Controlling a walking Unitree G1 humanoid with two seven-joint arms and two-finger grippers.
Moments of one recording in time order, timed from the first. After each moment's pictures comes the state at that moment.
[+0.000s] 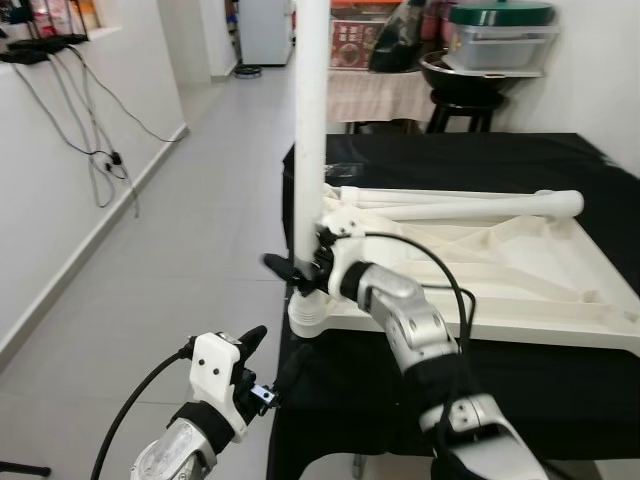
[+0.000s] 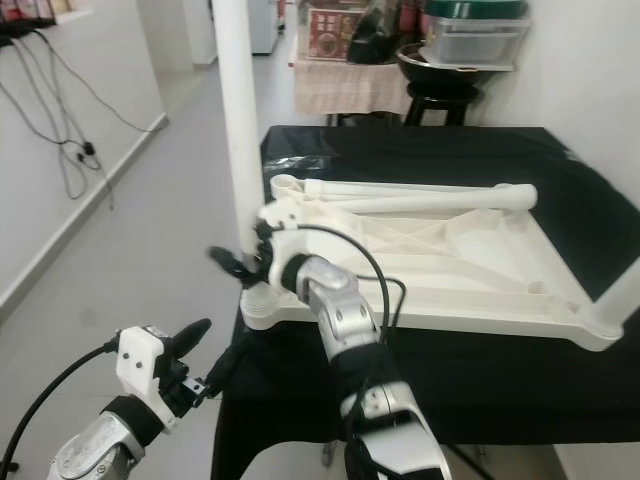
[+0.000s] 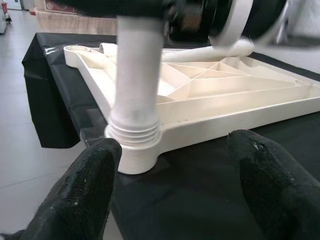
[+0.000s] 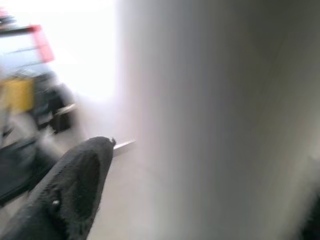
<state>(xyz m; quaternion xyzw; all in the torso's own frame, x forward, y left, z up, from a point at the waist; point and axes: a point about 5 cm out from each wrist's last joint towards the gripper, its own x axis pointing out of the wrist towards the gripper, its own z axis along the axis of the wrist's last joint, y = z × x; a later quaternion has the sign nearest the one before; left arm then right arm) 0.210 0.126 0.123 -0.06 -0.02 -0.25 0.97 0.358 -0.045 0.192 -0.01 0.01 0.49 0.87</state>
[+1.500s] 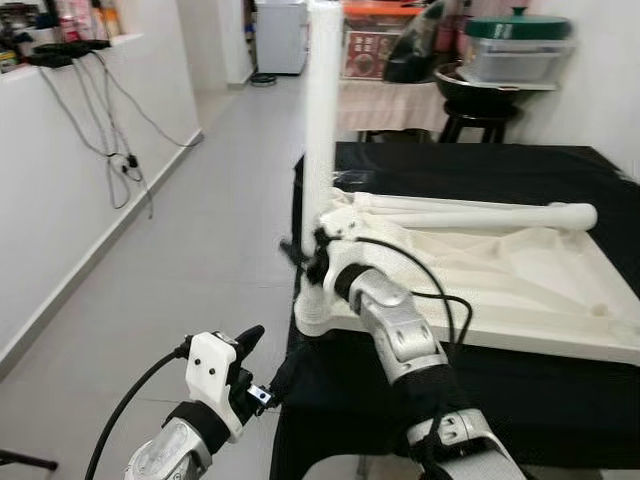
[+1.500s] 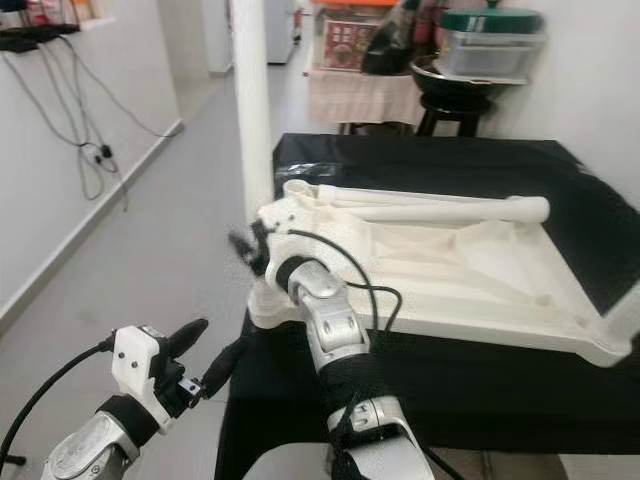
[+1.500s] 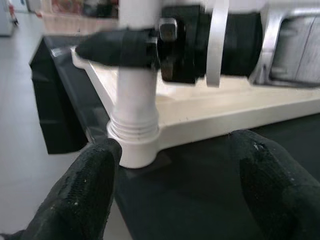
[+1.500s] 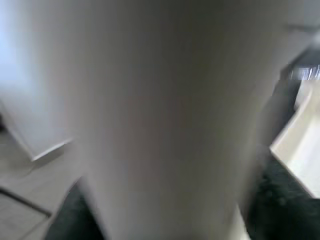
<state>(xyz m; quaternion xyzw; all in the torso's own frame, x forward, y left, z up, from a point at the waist) 0.210 0.127 0.122 -0.07 -0.02 -0.25 0.96 0.353 -0.044 0.154 -0.02 0.06 0.31 0.95</state>
